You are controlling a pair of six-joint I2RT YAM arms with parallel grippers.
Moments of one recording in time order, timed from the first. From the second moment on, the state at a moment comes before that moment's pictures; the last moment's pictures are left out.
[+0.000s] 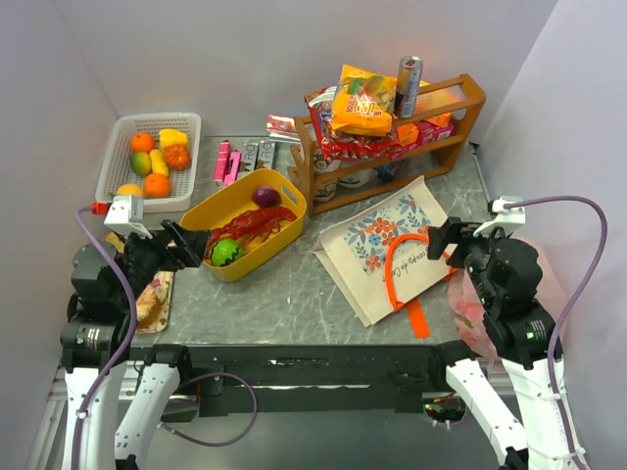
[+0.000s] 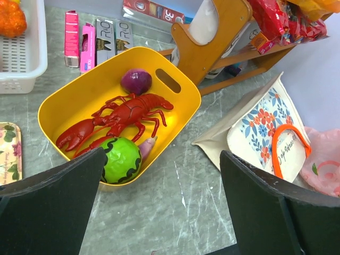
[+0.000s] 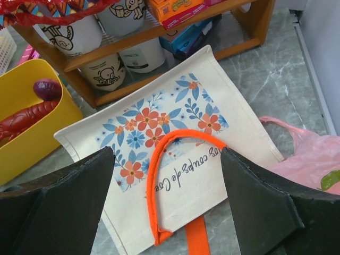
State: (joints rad) left arm -0.05 0.51 0.98 -0.63 0.26 -0.36; right arm 0.22 0.52 0.98 -0.67 0.15 0.21
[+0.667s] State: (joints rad) left arm -0.05 0.53 0.98 -0.61 0.26 -0.36; right arm 0.22 0.52 0.98 -0.66 0.12 0.21
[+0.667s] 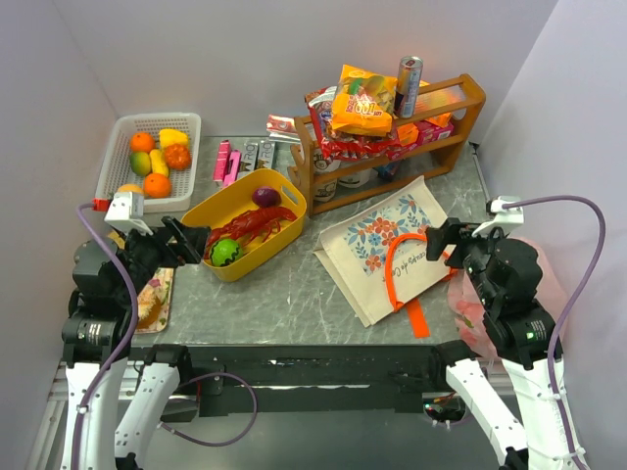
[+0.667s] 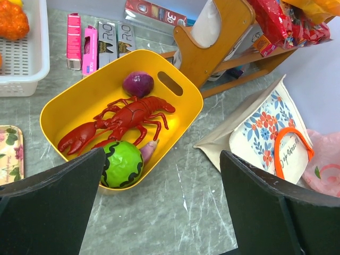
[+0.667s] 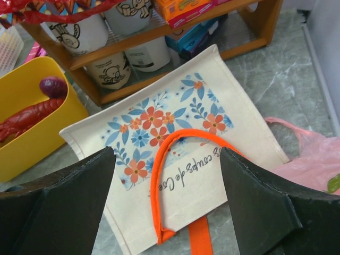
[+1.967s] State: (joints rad) left arm -0.90 0.85 0.79 -0.20 -0.01 -0.48; right arm 0.40 1.10 0.70 -0.59 0.01 0.46
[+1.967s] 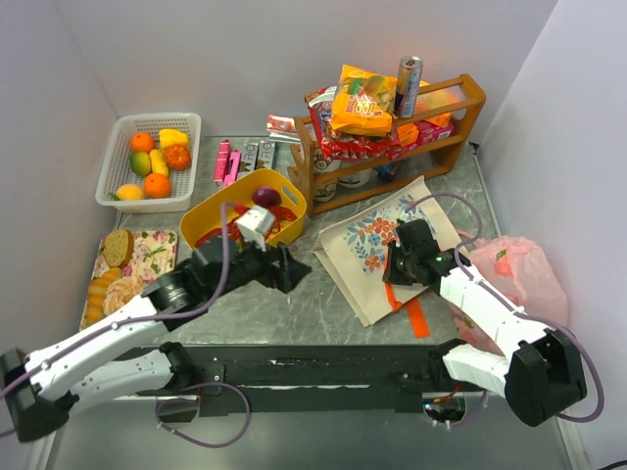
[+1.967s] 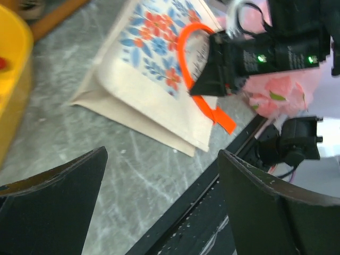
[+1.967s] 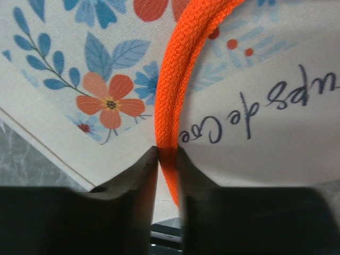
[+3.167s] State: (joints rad) left arm -1.21 1.68 1.25 0.11 -0.20 -0.31; right arm 0.40 0.87 1.10 -0.74 0.04 0.34
